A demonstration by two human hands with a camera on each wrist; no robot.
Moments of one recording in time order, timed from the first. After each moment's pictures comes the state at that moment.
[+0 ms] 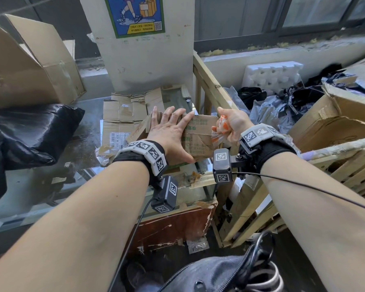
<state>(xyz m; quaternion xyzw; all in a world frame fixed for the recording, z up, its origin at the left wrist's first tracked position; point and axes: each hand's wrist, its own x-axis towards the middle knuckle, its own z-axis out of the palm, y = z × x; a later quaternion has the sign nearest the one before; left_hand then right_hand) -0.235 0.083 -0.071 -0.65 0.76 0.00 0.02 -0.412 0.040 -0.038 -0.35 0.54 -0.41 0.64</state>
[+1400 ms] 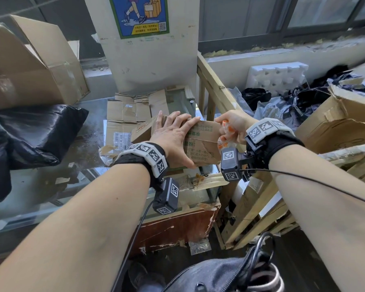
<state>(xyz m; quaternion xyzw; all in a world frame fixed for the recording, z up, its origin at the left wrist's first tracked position) -0.227 0.082 -0.074 -0.63 0.78 0.02 0.01 -0.413 0.027 -0.028 -0.51 0.61 -0.17 0.59</state>
